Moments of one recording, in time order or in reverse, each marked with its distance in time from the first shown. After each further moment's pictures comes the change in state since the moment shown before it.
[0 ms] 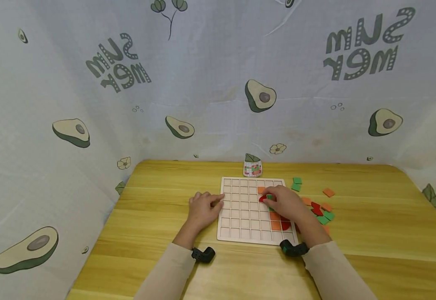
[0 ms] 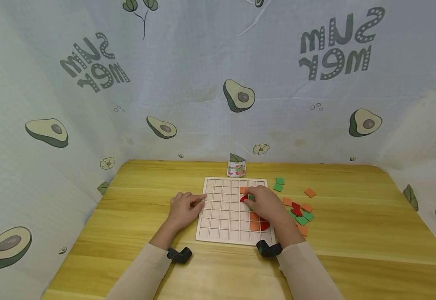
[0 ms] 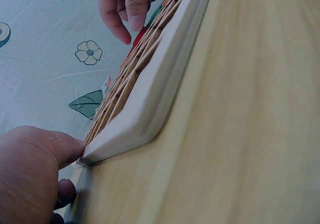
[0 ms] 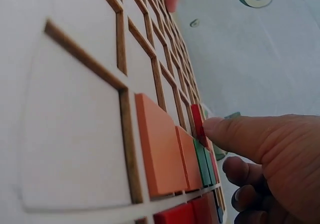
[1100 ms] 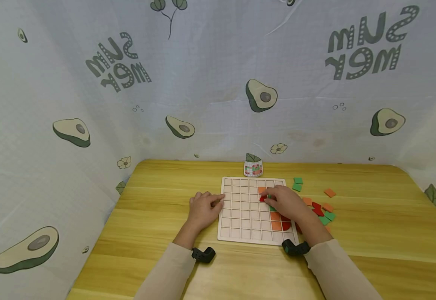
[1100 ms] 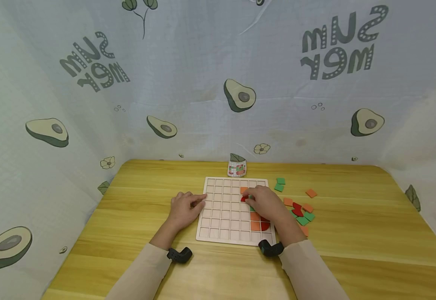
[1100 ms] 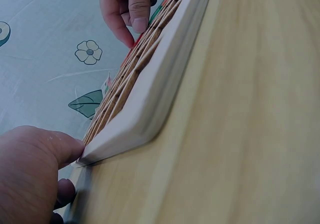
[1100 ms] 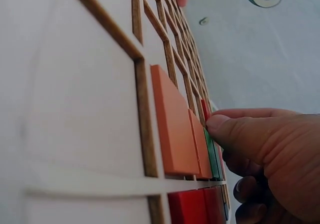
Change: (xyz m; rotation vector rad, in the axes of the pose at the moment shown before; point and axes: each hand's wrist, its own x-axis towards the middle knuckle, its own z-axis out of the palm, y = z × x) left_hand 0.000 0.000 0.000 -0.022 0.005 0.000; right_hand 0.003 0.005 0.002 -0.037 -0.016 -0.092
